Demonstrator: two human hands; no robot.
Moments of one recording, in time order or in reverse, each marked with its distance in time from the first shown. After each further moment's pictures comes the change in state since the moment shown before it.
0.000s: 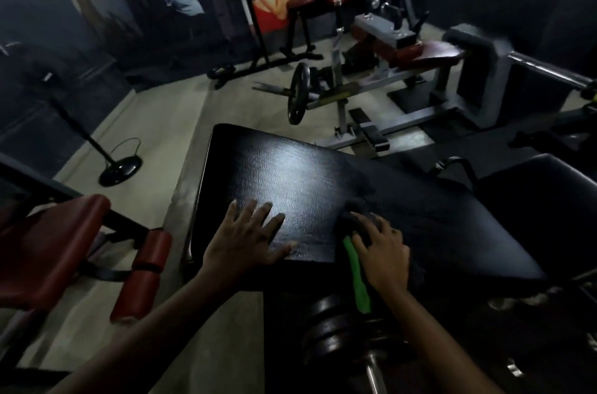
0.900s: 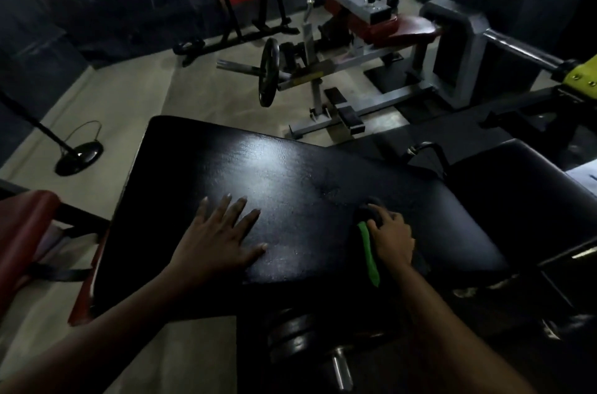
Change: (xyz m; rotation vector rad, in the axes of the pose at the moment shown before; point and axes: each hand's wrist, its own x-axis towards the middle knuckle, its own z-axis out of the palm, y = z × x) left_hand 0.062 0.029 0.004 -0.038 -0.147 0.069; right_hand 0.092 0.094 -0.011 0.069 -0.069 0.305
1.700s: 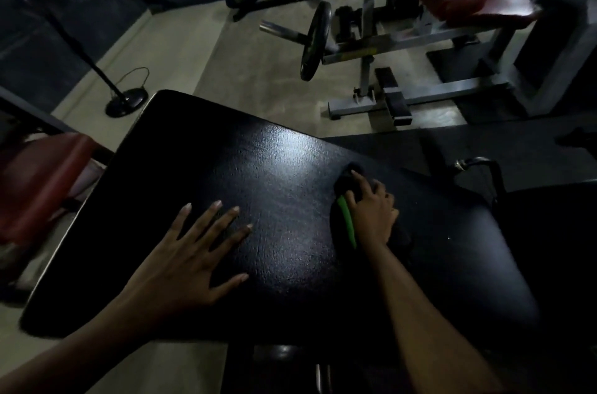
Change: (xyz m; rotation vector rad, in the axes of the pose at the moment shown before) left_hand -0.001 0.001 0.009 0.064 0.033 -0.088; right_hand 0.090 -0.074 0.045 -0.064 -0.053 -0.232
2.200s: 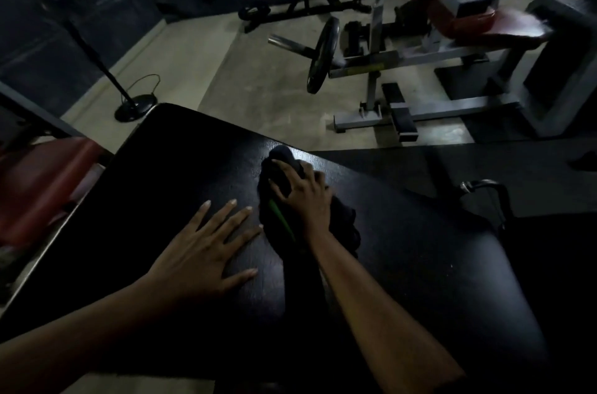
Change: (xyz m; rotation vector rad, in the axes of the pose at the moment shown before) left_hand 0.049 -0.001 0.002 -0.037 -0.016 0.031; right_hand 0.009 -0.098 0.017 -0.034 -0.109 -0.459
